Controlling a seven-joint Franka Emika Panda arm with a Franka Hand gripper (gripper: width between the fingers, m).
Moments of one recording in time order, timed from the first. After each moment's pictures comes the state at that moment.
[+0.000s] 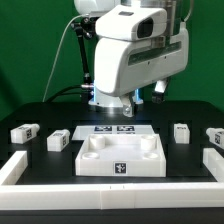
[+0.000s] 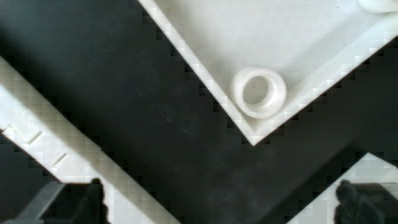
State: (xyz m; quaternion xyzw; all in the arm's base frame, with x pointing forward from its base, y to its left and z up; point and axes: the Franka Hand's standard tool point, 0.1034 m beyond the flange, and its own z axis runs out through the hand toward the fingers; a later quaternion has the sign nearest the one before) arm 0.580 0.020 0.129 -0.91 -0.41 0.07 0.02
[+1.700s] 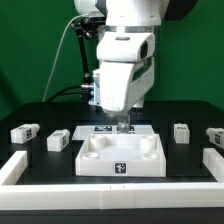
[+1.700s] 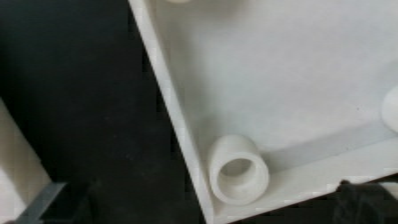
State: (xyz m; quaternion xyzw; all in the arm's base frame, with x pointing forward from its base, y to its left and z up) arm 0.544 0.001 0.093 -0.82 -0.57 0.03 0.01
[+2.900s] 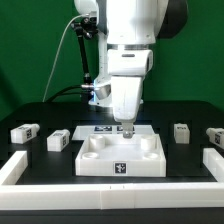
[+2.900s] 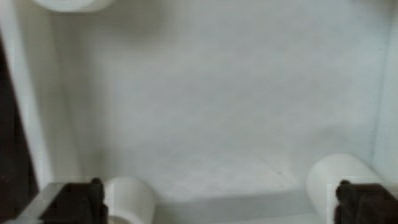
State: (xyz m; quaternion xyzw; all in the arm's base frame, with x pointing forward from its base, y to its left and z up) arm 0.476 0.003 0.059 -0.76 -0.65 0.02 0.01
